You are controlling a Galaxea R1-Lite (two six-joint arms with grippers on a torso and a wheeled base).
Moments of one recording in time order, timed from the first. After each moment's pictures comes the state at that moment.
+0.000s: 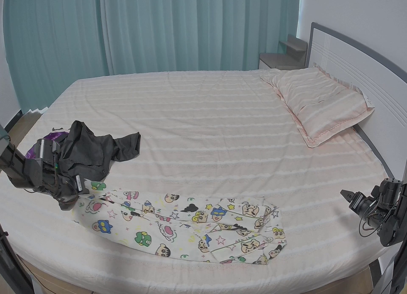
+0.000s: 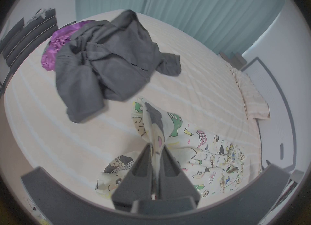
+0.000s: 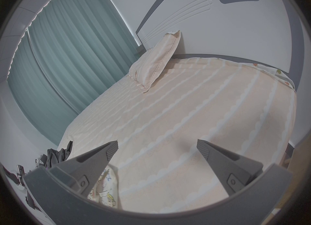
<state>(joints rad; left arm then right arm) 0.22 1.97 -0.86 -0.19 -0.27 -0.26 -0.23 2.11 -0.07 -1.55 0.10 0.50</state>
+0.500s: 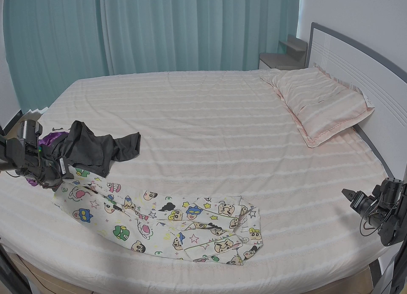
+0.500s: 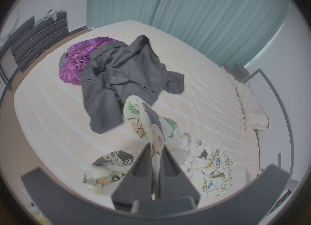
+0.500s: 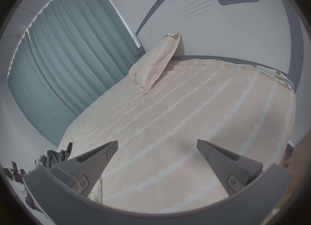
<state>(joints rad) 0.29 1.85 -1.00 0.03 -0.27 -0.25 -0.24 2.11 -0.08 -1.55 0.10 0.50</state>
